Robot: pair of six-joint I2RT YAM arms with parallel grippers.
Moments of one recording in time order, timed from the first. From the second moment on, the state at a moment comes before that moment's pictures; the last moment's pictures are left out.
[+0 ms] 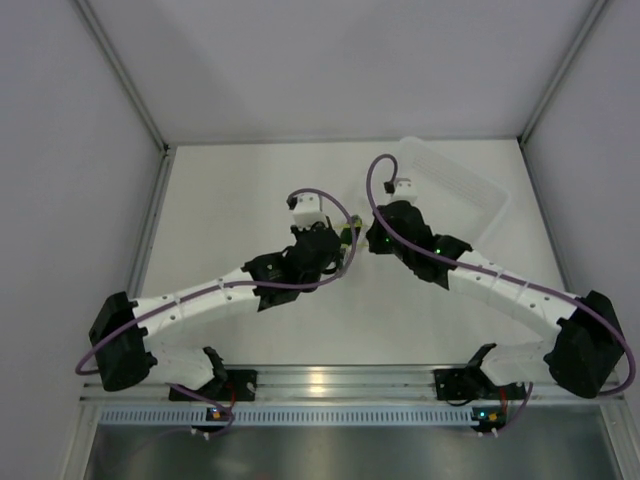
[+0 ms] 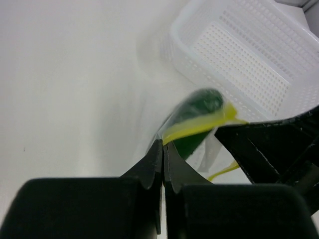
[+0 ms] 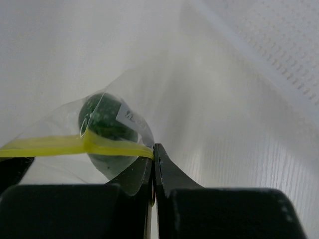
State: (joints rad) left arm -1.05 1.33 1.04 -0.17 -0.75 -0.68; right arm 0.79 1.29 0.99 -0.25 0.35 0.56
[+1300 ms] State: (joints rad) left arm -1.09 1.56 1.02 -0.12 -0.71 -0.98; right arm 0.67 1.14 0.78 -0.28 0.14 0.48
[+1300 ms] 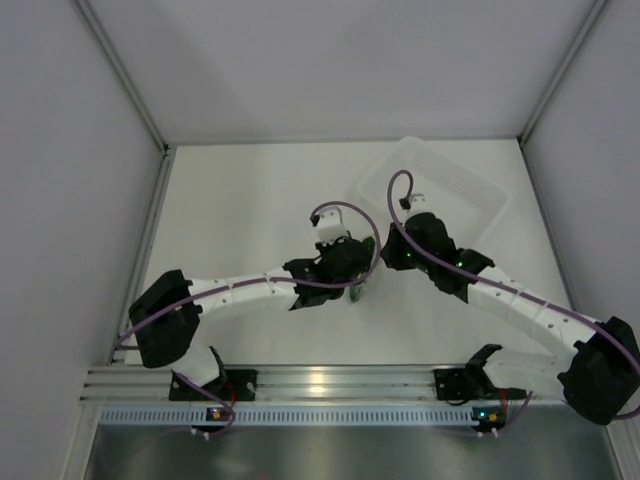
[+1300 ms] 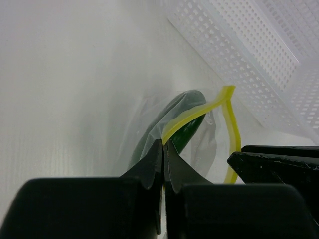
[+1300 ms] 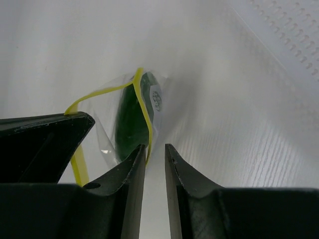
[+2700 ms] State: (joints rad) left arm -1.07 1.64 1.04 -0.10 -0.52 -1.05; right arm 0.69 1.41 0.80 -0.07 0.15 0.61
